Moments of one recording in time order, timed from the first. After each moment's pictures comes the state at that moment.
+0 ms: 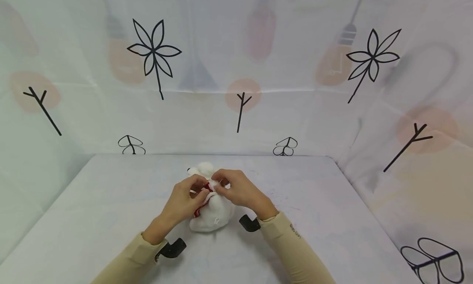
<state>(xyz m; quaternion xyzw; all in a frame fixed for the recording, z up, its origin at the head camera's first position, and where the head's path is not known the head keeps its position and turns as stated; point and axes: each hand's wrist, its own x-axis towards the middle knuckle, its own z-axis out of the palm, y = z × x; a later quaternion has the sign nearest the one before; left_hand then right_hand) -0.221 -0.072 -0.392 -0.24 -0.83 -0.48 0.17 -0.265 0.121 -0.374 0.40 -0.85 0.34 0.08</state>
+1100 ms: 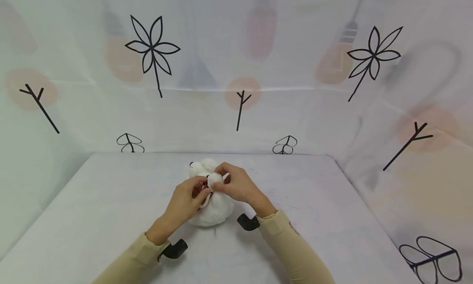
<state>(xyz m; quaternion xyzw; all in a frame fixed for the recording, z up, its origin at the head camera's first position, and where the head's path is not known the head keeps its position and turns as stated) -0.225 -0.067 -0.402 -0.22 -0.86 -0.40 0.23 -0.266 0.119 -0.373 0.25 -0.86 0.44 -0.01</state>
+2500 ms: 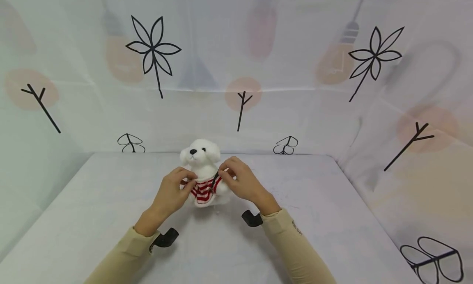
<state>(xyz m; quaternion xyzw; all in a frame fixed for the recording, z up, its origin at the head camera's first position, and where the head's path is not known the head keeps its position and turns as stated) -0.240 -0.098 -0.390 -0.22 -0.86 -0.38 0.27 -0.277 0.129 -0.372 0.37 -0.84 0.38 0.13</state>
